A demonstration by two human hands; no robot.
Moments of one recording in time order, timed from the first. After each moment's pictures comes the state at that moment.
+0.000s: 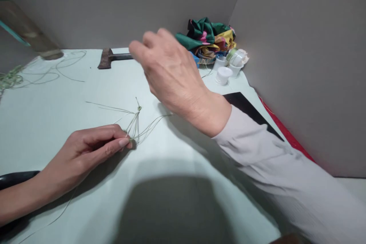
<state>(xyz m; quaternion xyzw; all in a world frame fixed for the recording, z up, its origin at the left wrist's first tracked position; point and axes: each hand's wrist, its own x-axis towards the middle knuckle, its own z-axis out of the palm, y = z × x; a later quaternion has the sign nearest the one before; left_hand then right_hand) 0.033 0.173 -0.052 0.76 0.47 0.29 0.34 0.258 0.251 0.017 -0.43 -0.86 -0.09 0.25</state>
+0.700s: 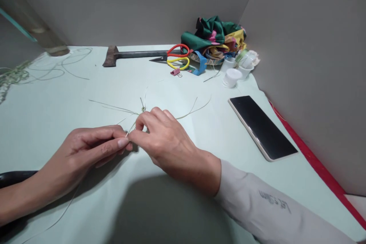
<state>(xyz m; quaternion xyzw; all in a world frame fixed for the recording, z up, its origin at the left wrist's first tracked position) 0.036 0.173 -0.051 0.66 0.49 0.32 0.47 0.254 0.202 -0.075 -0.24 -0.91 0.03 0.33</state>
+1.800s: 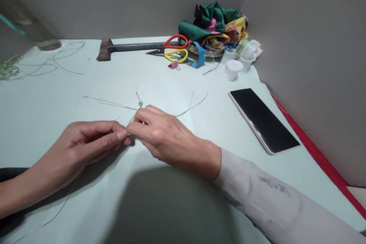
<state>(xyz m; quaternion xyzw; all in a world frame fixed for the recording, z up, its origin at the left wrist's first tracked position) 0.041 0.178 -0.051 0.61 0.55 0.28 0.50 0.262 0.215 -0.085 -0.18 -0.91 0.15 0.33</state>
